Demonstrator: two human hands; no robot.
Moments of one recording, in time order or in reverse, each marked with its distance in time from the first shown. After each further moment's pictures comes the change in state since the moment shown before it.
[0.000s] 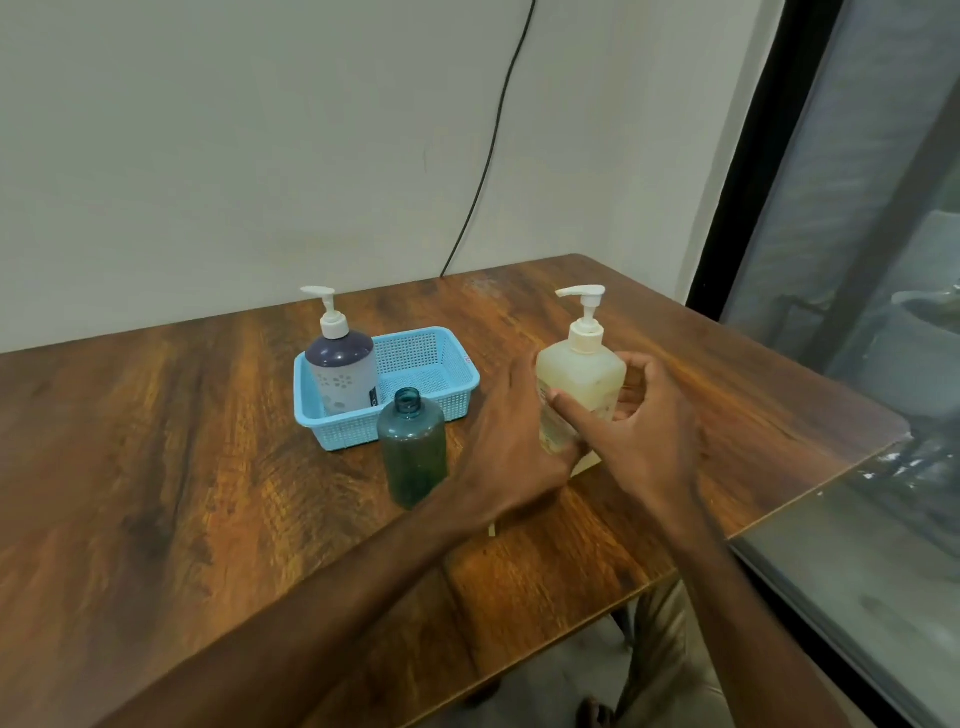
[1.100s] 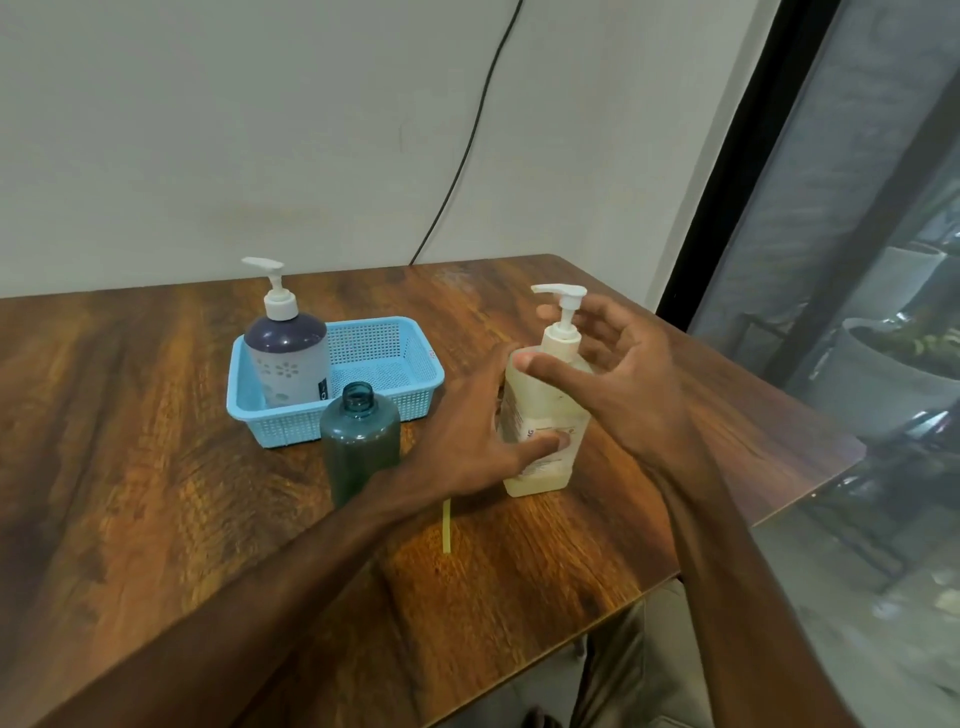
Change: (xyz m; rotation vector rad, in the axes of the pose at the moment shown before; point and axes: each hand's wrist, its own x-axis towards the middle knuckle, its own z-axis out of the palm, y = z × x) left_hand 0.023 -0.022 0.004 -0.208 -0.049 0.099; right_hand 0.045 -0.026 -0.022 0.258 -0.335 -0.202
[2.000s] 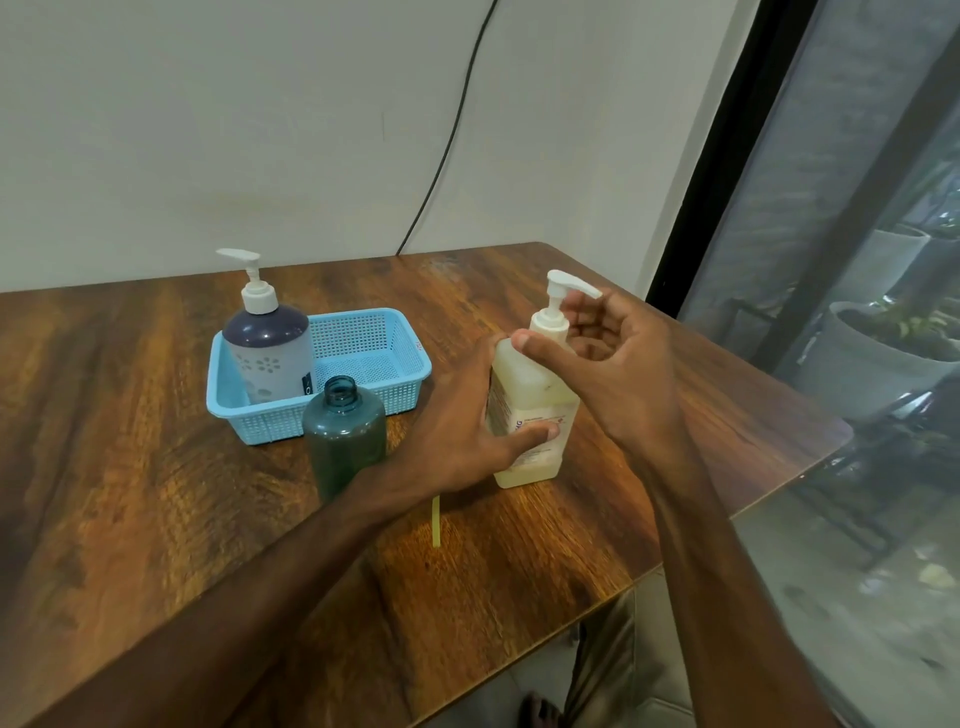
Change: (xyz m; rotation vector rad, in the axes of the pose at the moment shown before) left_hand -0.003 0.000 -0.002 -0.001 -0.013 0.018; right_hand -0.009 -0.003 0.005 0.069 0.188 0.006
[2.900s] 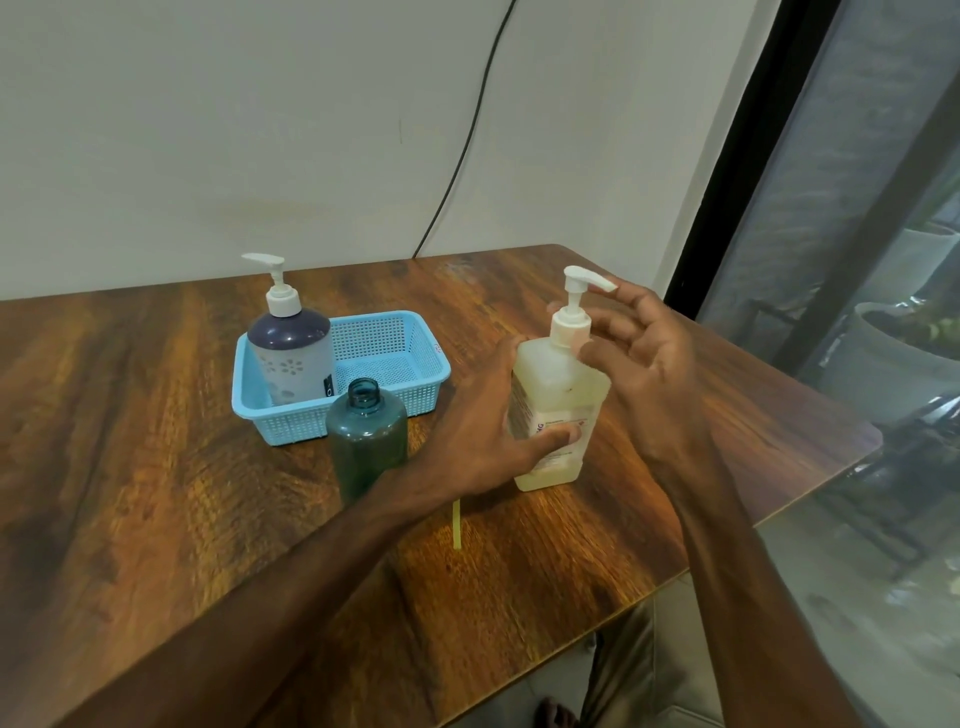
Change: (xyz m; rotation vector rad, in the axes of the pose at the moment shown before) left_hand 0.000 0.004 -0.001 -0.010 -0.015 -0.023; right_hand -0.002 0.007 0.000 0.129 -0.063 0.007
